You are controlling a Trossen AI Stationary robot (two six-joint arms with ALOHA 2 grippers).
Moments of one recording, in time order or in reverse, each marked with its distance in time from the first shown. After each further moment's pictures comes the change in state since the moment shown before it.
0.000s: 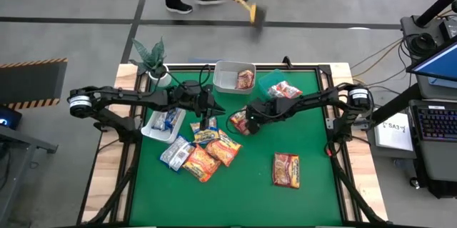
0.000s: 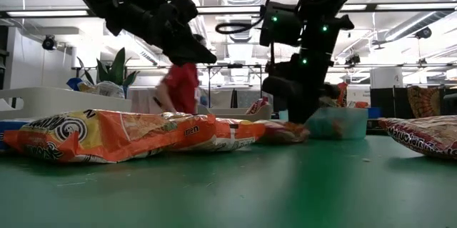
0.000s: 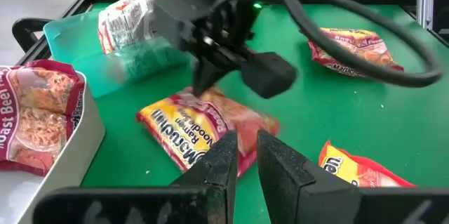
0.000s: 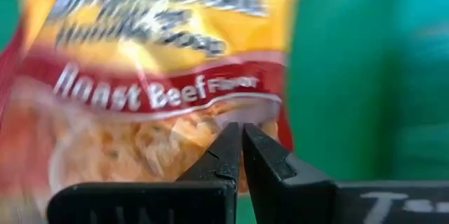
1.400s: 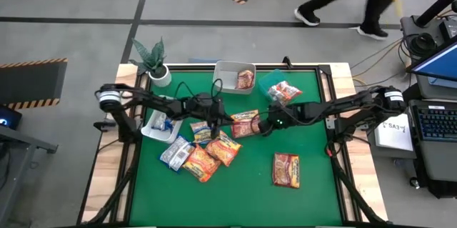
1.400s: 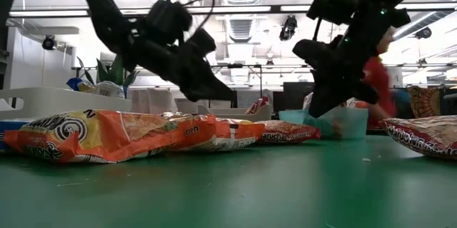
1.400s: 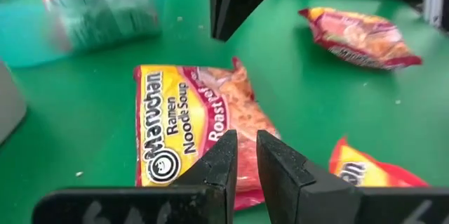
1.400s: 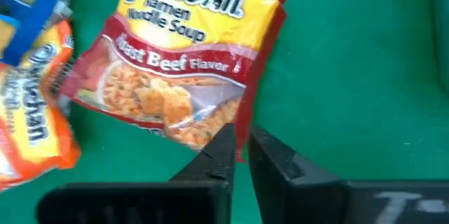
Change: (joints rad) left arm -0.058 0.326 -0.032 0.375 0.000 -0.112; right arm 0.051 -0.375 -0.370 0.286 -0.154 0.294
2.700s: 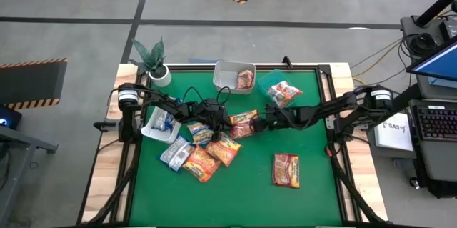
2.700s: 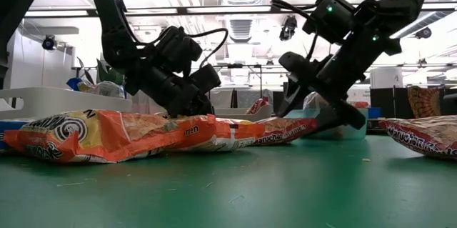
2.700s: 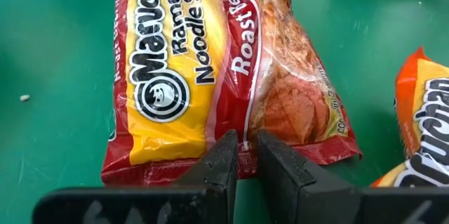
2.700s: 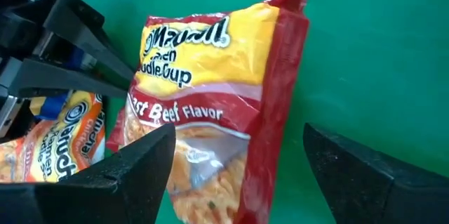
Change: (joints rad) left arm 0.001 0.200 0.026 0.005 -0.009 0.045; right arm -0.018 0.147 -0.097 0.420 0.014 0.141
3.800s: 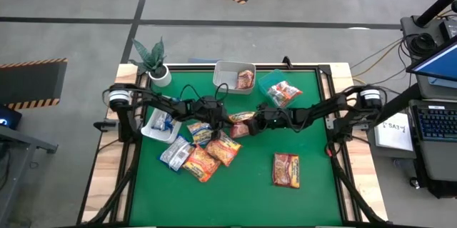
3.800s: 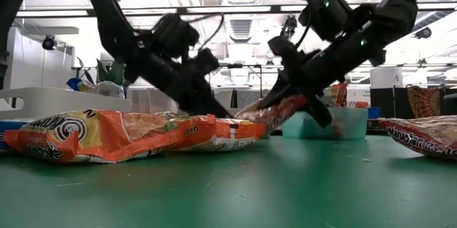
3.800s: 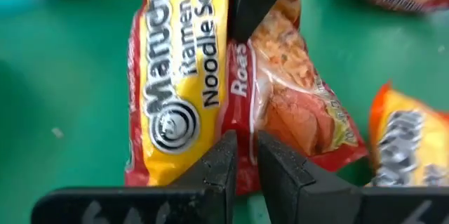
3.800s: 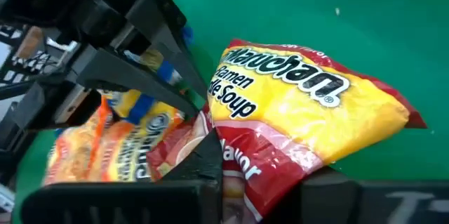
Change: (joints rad) left arm 0.001 -0.093 -0.002 -0.036 -0.002 0.017; right arm -0.007 0.109 0.000 0.378 -0.064 -0.201
